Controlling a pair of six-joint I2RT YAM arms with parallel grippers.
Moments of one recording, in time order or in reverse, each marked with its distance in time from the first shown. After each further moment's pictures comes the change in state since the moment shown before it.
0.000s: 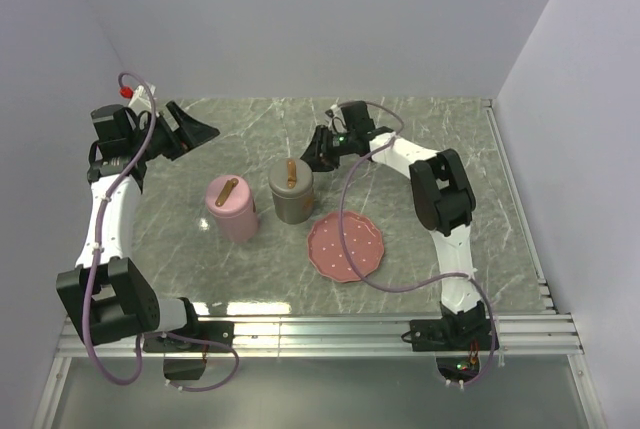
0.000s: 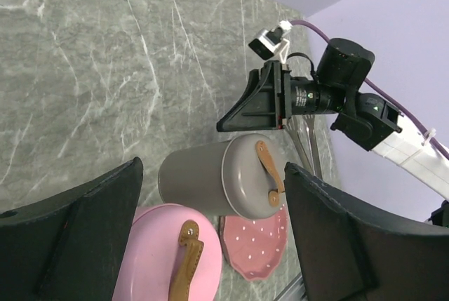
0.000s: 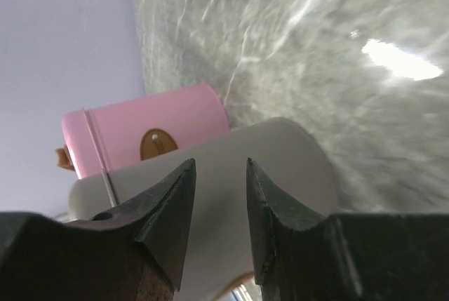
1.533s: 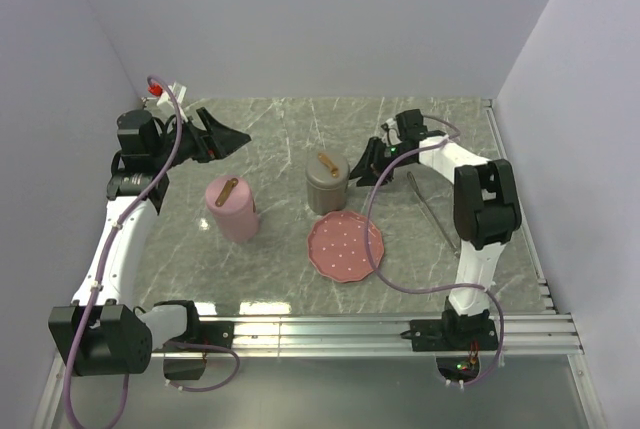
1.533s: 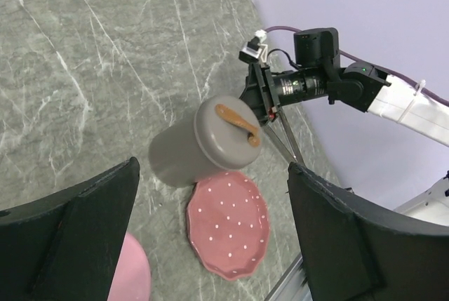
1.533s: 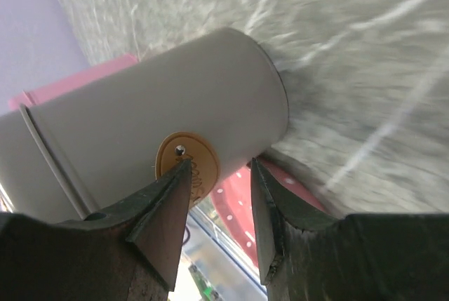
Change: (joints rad) left arm -0.224 -0.172 -0.079 0.112 -0.067 -0.048; right arm -0.243 -0.272 -0.309 -0.282 0.072 -0.182
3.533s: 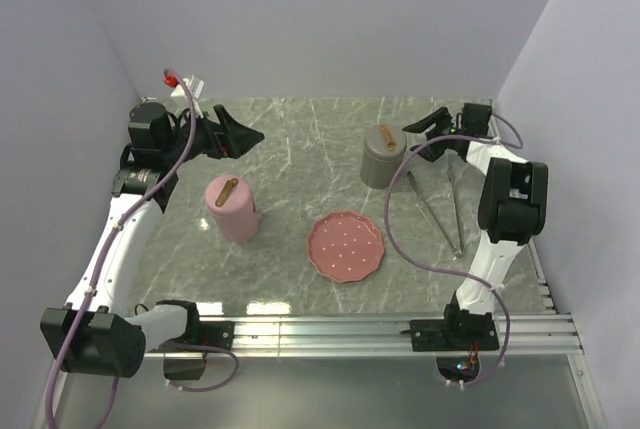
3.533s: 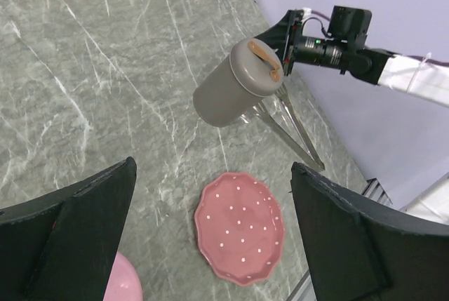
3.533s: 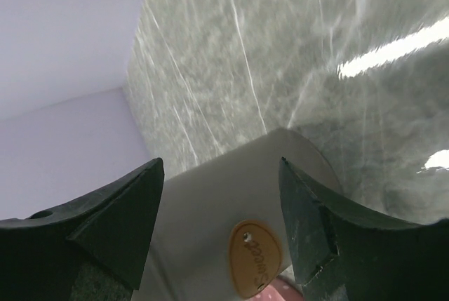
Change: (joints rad) left arm -0.129 -0.004 0.081 -0.060 -0.109 0.105; right arm -0.335 0.022 -0.024 0.423 0.123 0.368
